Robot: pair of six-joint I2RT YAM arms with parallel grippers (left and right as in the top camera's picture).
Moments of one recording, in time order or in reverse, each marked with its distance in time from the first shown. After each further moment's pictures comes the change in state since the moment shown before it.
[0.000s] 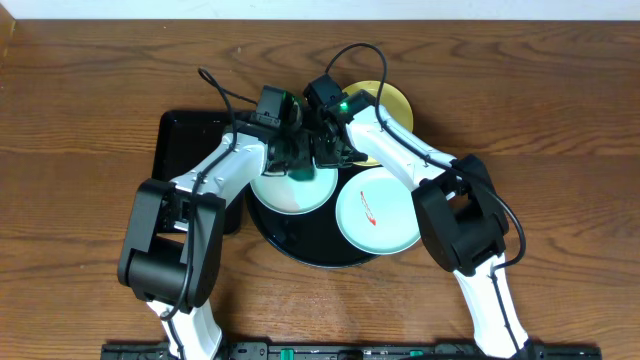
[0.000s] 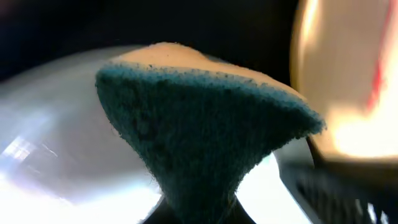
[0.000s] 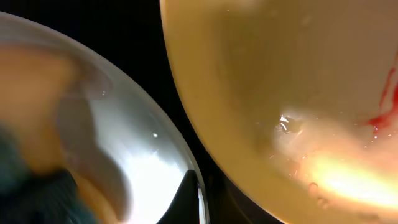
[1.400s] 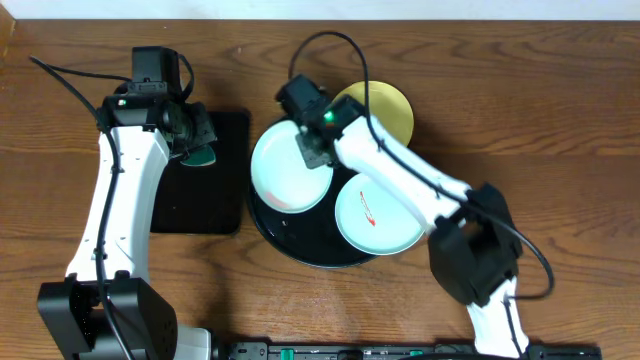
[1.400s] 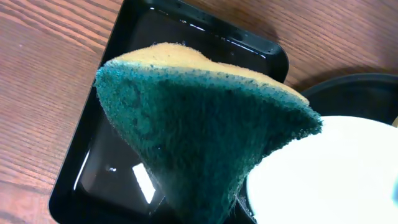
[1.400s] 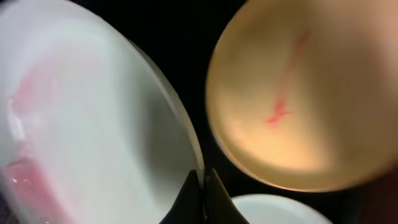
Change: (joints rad) left arm 0.343 -0.304 0.233 -0.568 -0.236 0.065; right arm 0.140 -0.190 0.019 -0.051 0.348 -0.188
